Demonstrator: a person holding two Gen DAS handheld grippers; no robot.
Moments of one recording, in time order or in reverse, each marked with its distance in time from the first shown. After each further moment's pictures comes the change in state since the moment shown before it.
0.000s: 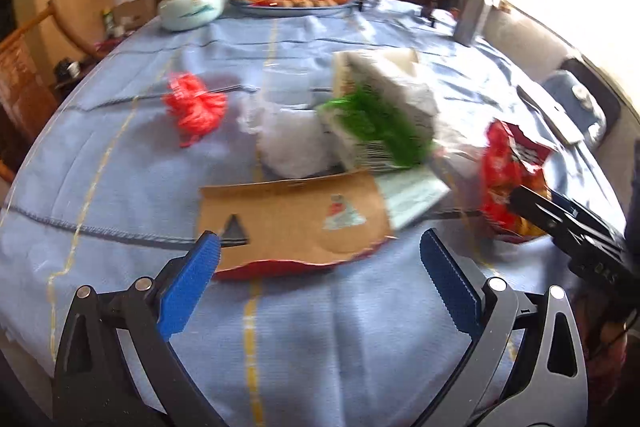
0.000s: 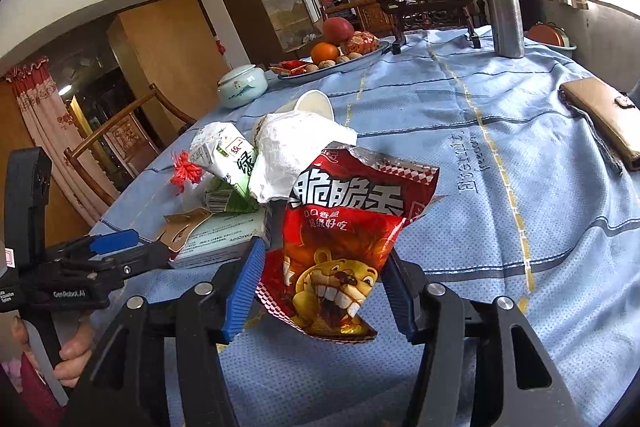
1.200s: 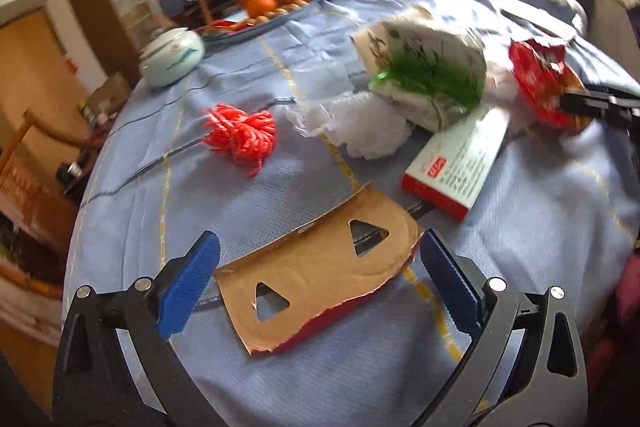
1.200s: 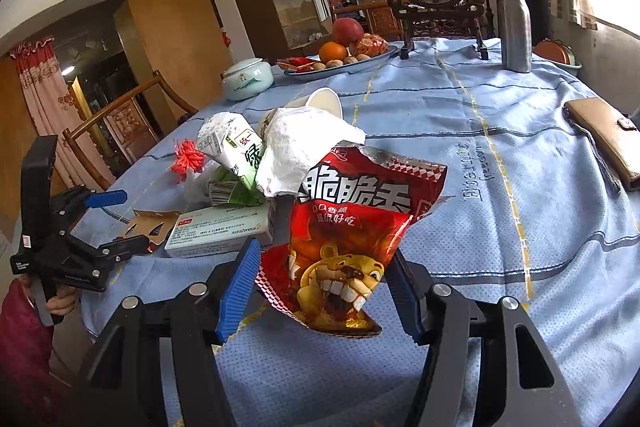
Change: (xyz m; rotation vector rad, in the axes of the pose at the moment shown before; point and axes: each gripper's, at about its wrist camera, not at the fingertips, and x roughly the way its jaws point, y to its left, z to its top) left arm 0.009 0.058 -0.006 0.405 0.015 0.045; right arm 0.000 0.009 -0.001 -0.068 0.000 -0.034
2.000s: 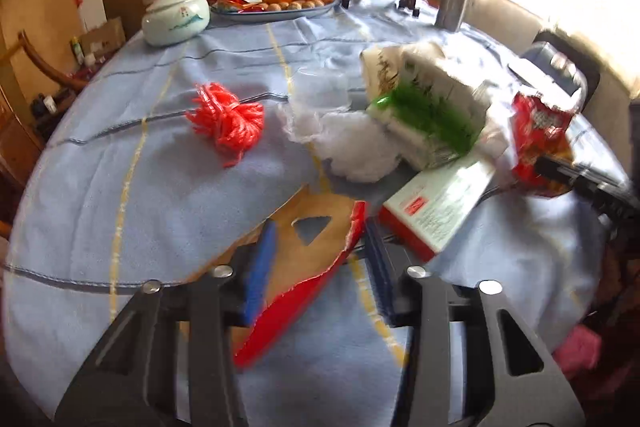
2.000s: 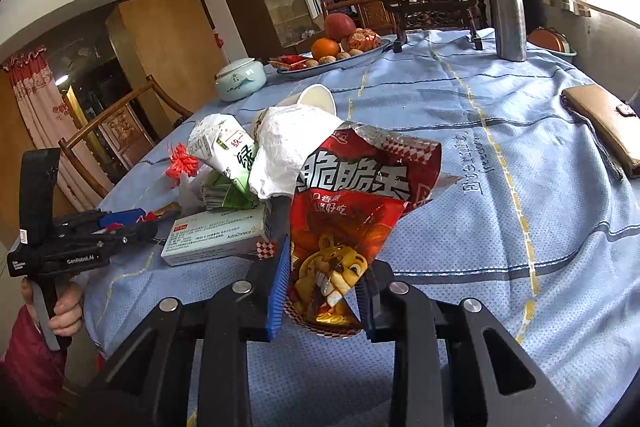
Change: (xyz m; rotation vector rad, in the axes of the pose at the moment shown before) left arm -0.007 0.012 0.003 -0.337 -0.046 -0.132; right arm 0.002 -0.001 0.003 0.043 -0.003 -0.001
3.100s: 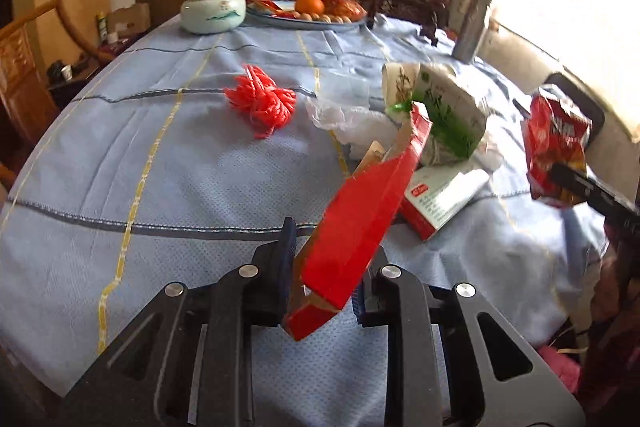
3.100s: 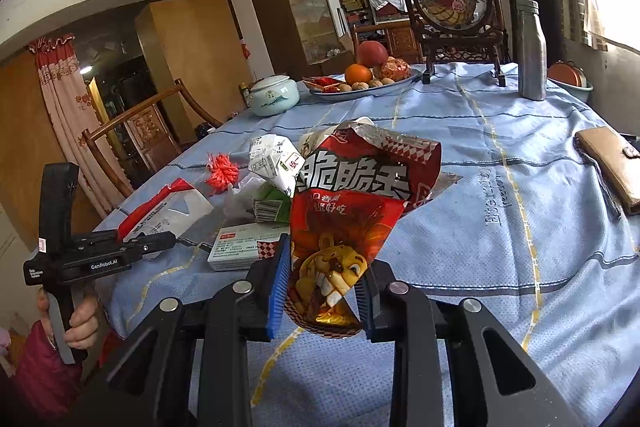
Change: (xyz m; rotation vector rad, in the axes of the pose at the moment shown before) left arm -0.022 0.013 -0.028 -0.121 -0.073 0.032; right arm -0.025 0.027 0.002 -0.102 -0.070 0.043
